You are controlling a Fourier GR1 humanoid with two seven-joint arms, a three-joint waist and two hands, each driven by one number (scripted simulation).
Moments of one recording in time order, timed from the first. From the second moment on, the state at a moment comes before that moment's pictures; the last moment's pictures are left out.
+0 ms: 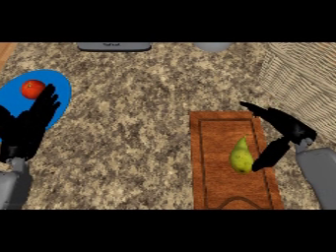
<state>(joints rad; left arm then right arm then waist) -0.19 0.31 0.09 -1.40 0.12 0.00 0.21 -0.36 -0.36 0.11 -1.21 0.32 0.51 0.21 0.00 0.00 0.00</state>
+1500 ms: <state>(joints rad) -0.21 0.26 0.15 -1.38 0.05 -0.05 0.21 -0.28 -0.27 0.13 -1.23 0.56 0.52 0.07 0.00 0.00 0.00</state>
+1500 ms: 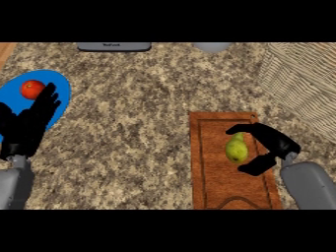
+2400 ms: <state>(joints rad) -0.25 0.25 0.15 -1.37 0.05 -0.07 0.22 -0.44 -0.05 0.19 -1.19 0.78 0.13 0.51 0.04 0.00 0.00</state>
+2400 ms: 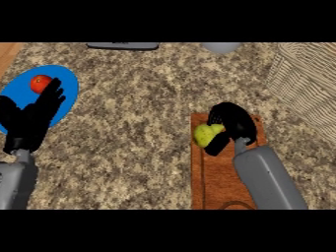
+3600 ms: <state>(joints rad) -0.24 0.26 0.16 -1.37 0.04 -0.07 0.23 -1.09 -0.01 0.43 -1.01 0.95 -0.62 1.10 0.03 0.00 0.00</state>
